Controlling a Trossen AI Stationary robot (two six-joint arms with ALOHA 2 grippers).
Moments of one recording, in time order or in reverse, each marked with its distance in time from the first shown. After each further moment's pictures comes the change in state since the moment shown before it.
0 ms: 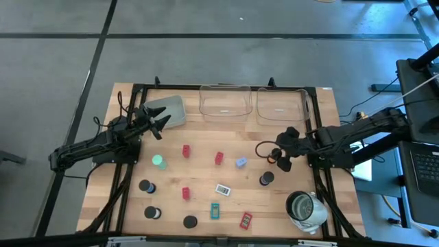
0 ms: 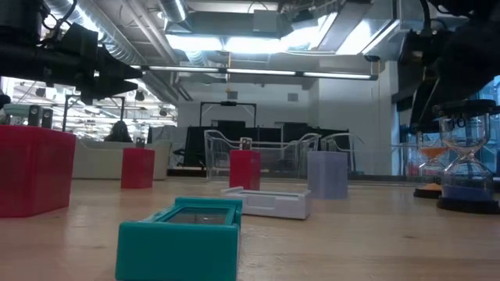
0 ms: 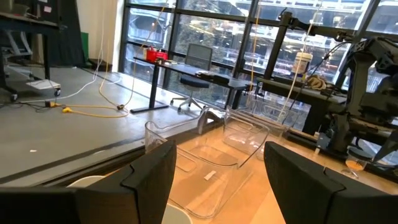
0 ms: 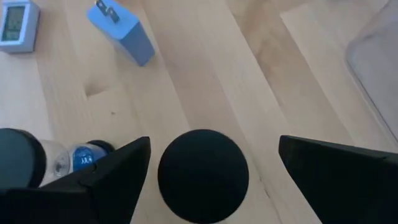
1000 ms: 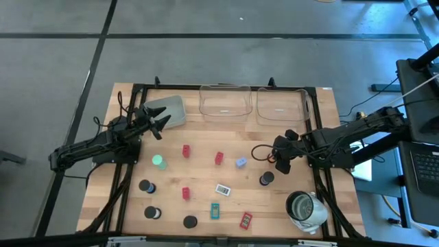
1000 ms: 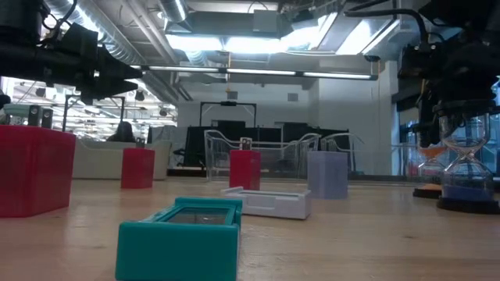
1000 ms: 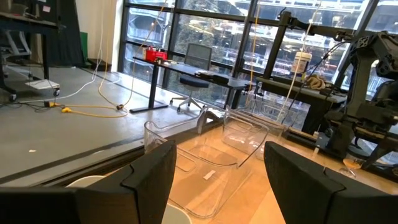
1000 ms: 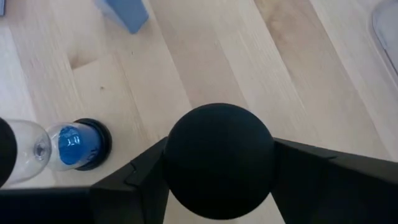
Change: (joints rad) left arm 0.000 0.000 0.000 0.000 0.003 0.000; right arm 0.001 0.089 0.000 -0.011 -0.049 0.032
